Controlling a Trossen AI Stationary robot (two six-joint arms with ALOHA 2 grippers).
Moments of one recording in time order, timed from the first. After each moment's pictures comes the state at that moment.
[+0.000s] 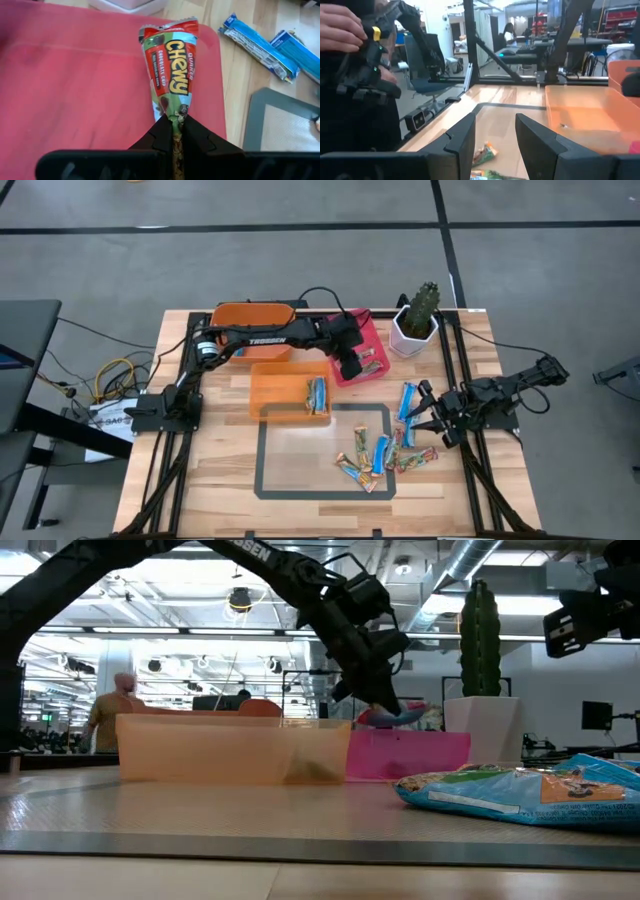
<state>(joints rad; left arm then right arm) 0.31 2.20 1.84 -0.50 0.13 -0.10 0.37 0.03 0.01 0.02 0.00 0.03</state>
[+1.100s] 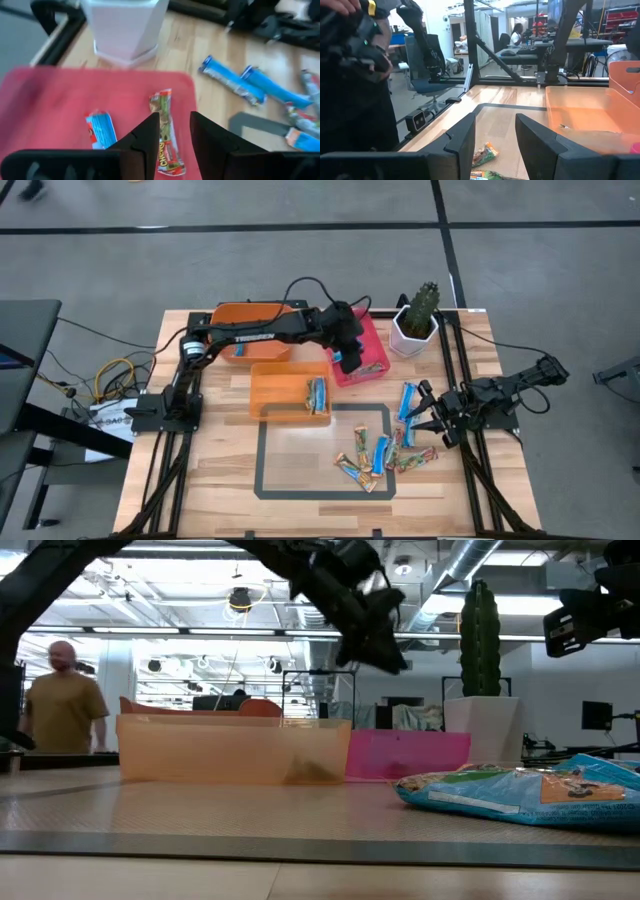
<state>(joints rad) 0.29 2.08 1.84 -0.46 0.12 -0.04 0.37 0.03 0.01 0.03 0.00 0.03</state>
